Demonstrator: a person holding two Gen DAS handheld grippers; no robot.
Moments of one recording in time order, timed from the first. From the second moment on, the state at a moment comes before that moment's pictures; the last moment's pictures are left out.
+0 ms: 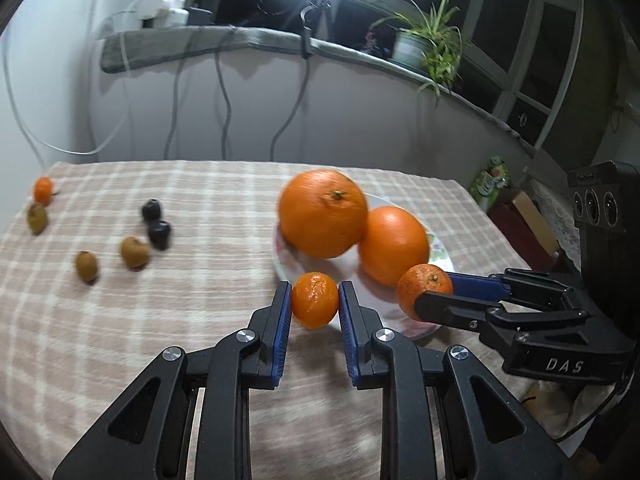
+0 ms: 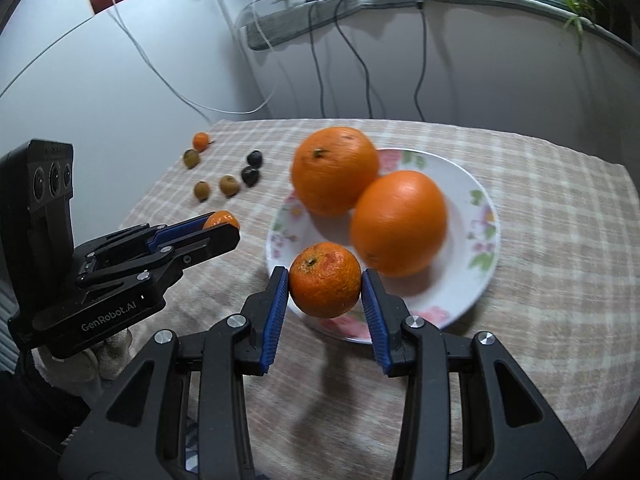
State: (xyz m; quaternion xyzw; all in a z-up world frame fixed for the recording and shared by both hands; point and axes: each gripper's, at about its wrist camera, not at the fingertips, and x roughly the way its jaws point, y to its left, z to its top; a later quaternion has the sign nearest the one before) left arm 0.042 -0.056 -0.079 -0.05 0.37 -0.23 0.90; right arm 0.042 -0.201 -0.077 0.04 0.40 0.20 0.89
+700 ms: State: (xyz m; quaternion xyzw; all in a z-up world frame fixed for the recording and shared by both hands) left arm 0.052 -0.083 -0.085 -0.03 0.39 -0.25 0.88; right arm 0.041 -0.204 -0.083 0.01 0.40 0.18 0.90
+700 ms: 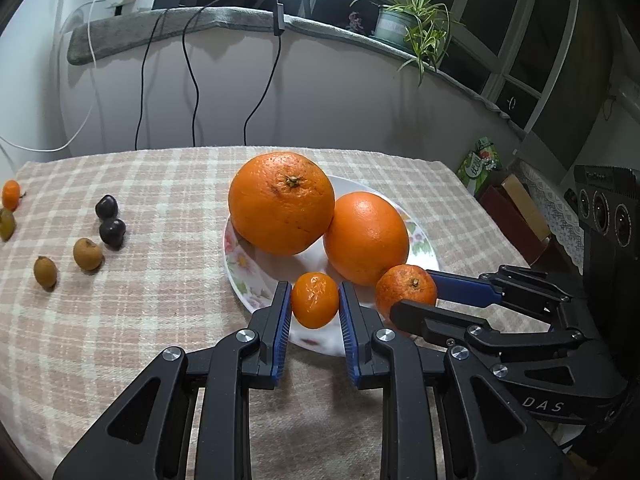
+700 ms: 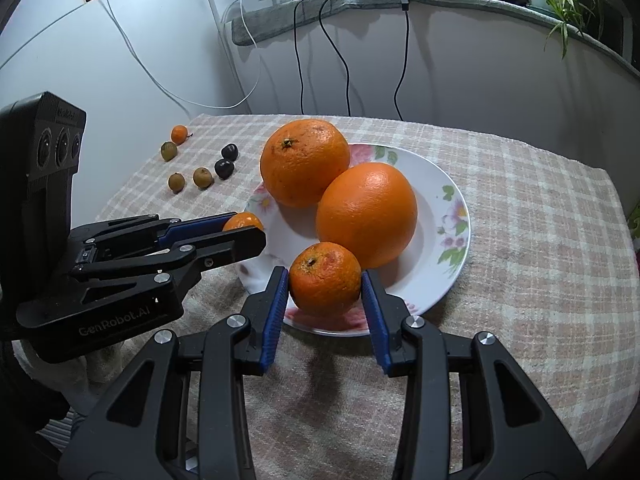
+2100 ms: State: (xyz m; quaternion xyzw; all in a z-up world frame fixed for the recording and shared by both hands) left arm 0.044 -0.036 -0.062 -0.03 0.34 -0.19 0.92; right arm 0.039 -0.184 -0.048 -0.01 0.35 0.17 0.92
